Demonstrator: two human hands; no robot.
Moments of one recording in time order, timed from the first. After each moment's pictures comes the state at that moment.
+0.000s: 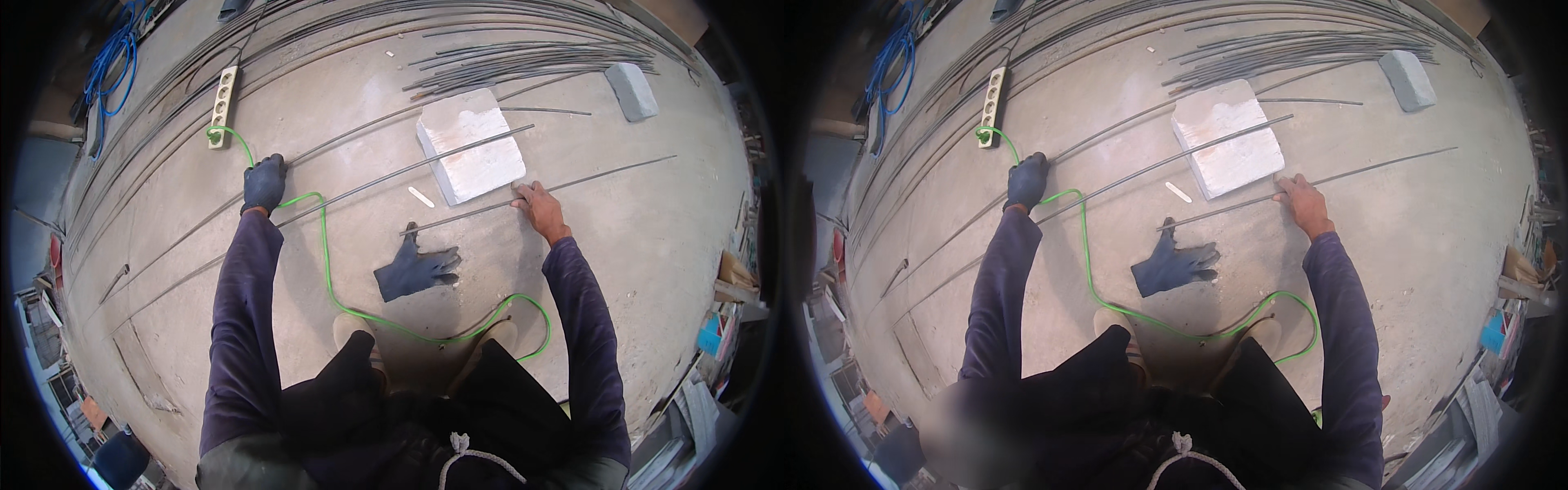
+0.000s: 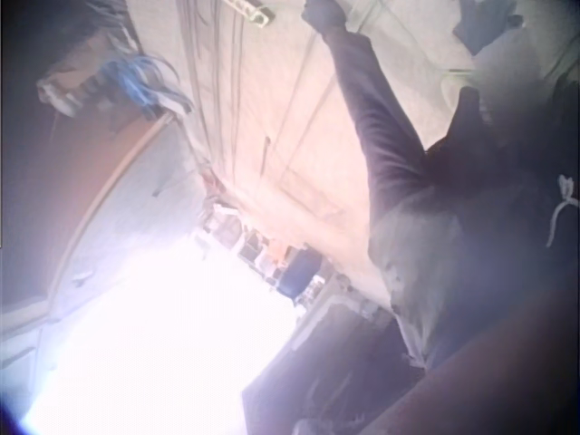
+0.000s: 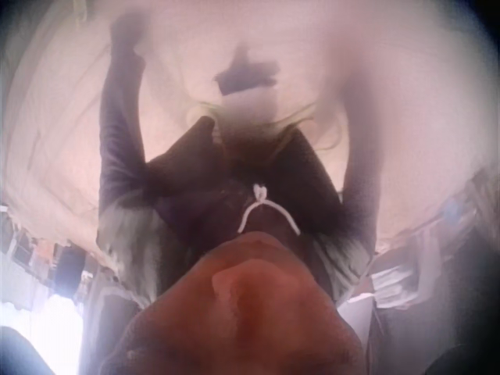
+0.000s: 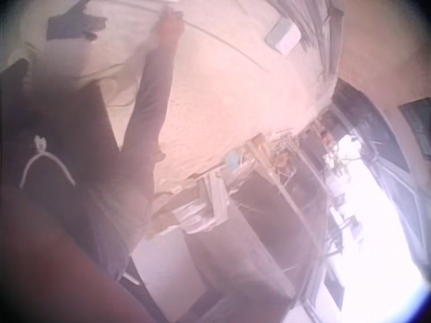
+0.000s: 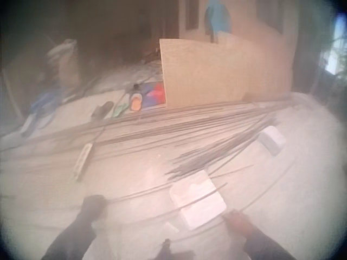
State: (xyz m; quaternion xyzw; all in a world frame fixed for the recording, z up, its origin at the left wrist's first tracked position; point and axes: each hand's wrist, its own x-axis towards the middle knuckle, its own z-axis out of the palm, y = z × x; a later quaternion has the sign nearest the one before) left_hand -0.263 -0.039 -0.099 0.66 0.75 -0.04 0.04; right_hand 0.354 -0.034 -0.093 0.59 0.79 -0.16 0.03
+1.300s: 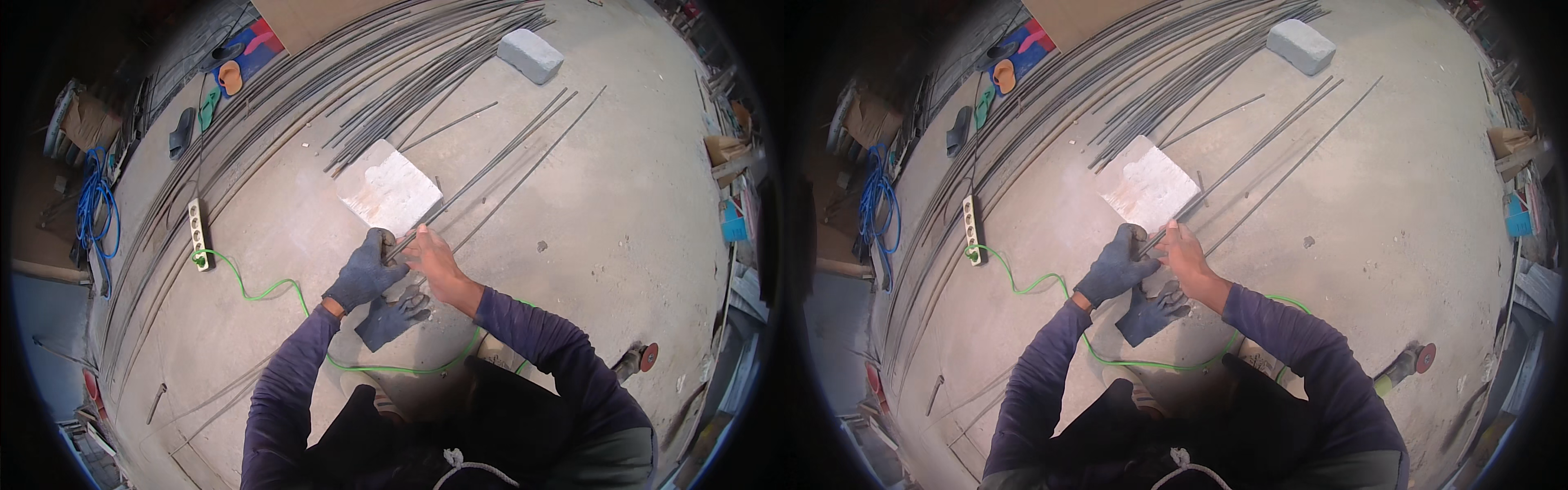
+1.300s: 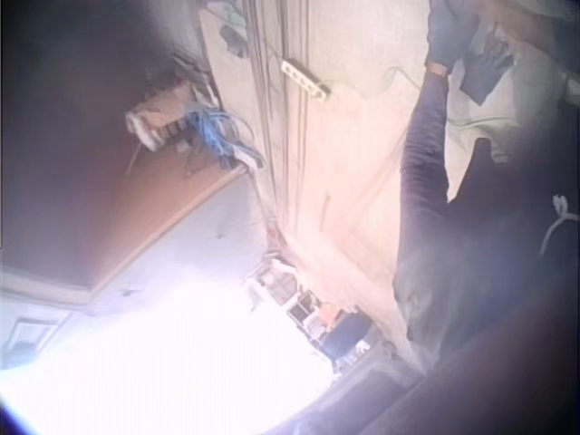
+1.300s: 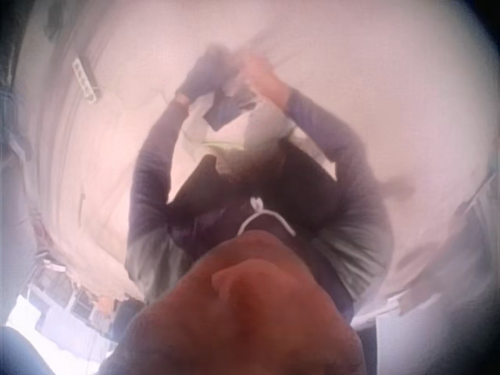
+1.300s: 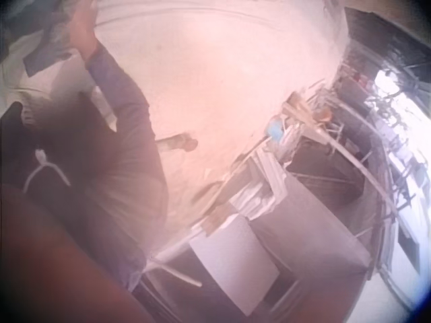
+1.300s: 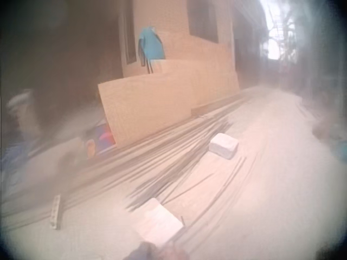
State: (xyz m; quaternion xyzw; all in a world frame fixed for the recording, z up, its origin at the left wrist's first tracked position) left_hand 0.043 -0.077 0.036 0.71 0.52 0.10 0.45; right_hand 0.211 -0.112 0.003 0.54 0.22 -0.68 -0.45
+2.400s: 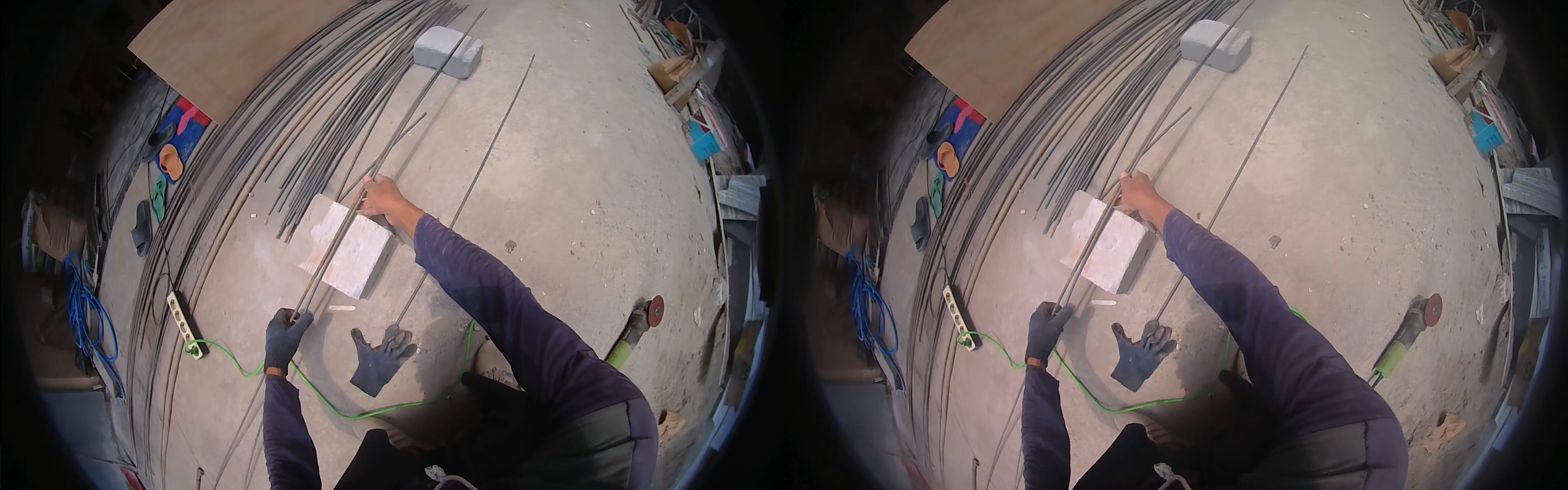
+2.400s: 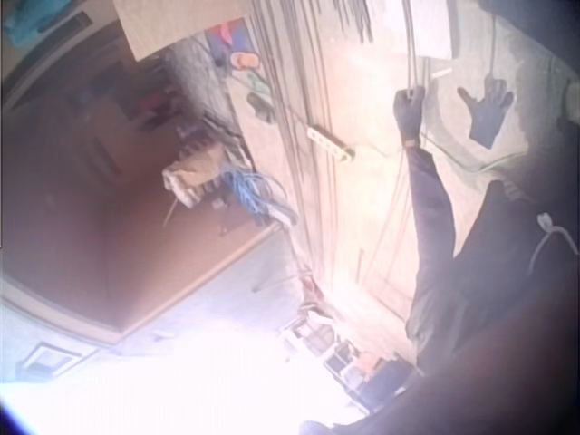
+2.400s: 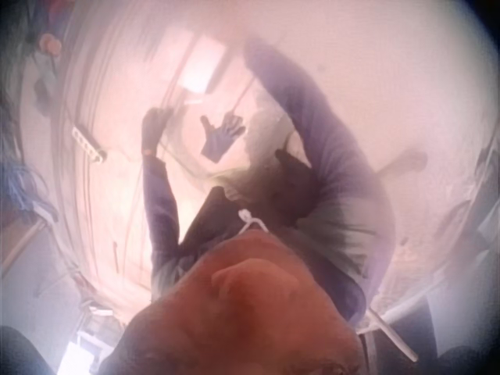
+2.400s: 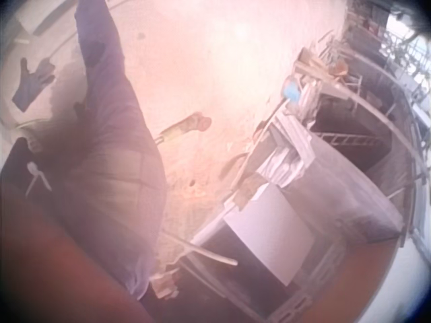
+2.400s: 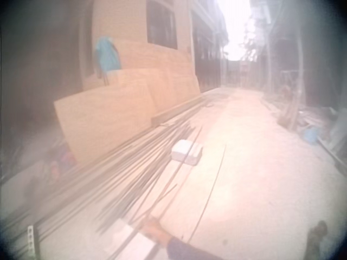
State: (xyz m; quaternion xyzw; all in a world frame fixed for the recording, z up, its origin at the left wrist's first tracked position) left_hand -0.062 -0.028 -0.035 0.64 0.66 0.12 0.39; right_hand 0.309 0.095 -0.078 0.61 0.26 -0.58 -0.47
